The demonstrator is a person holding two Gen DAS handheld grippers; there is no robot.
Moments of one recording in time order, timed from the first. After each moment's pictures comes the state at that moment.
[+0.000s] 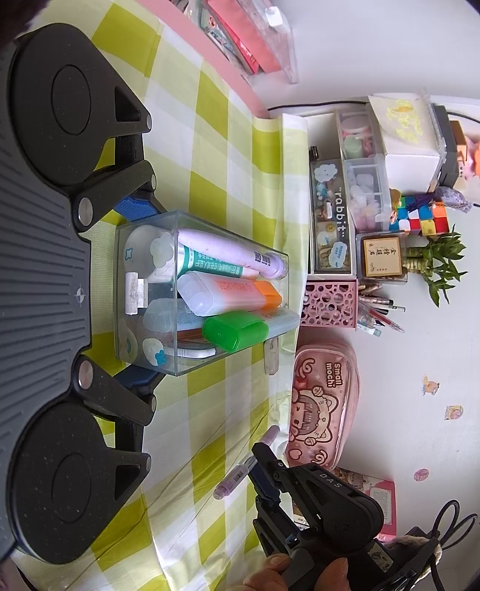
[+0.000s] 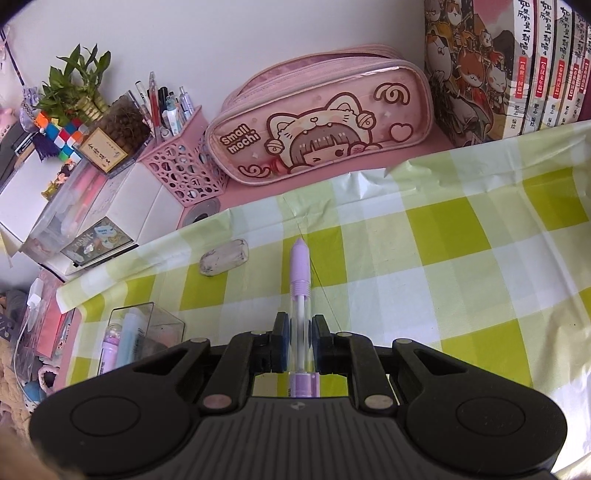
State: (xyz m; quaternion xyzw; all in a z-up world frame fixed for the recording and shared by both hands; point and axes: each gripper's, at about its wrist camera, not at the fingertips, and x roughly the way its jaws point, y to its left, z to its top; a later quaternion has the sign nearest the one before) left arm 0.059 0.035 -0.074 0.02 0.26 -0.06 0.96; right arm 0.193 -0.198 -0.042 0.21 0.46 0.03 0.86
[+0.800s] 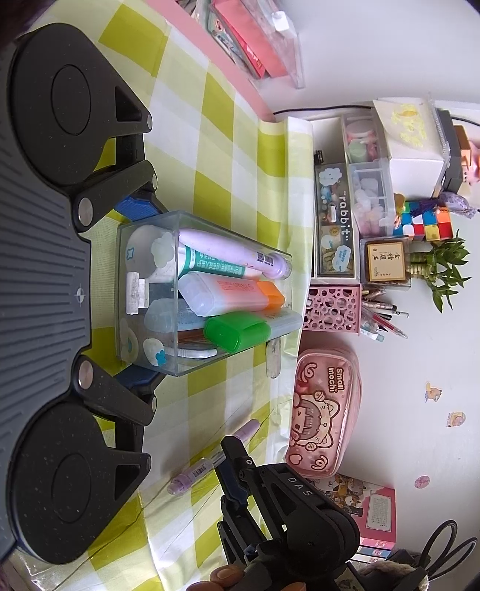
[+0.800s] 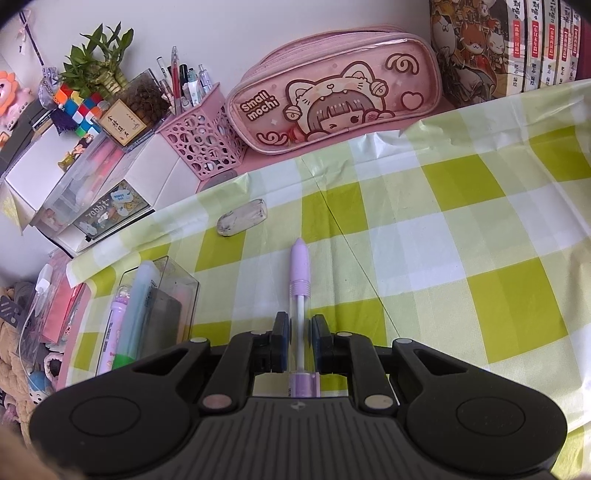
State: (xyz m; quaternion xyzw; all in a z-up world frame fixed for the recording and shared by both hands) left arm 0.059 0.028 -0.072 0.02 0.26 -0.05 0.96; right arm 0.161 -0.176 -0.058 0.22 0.45 0.04 0.86
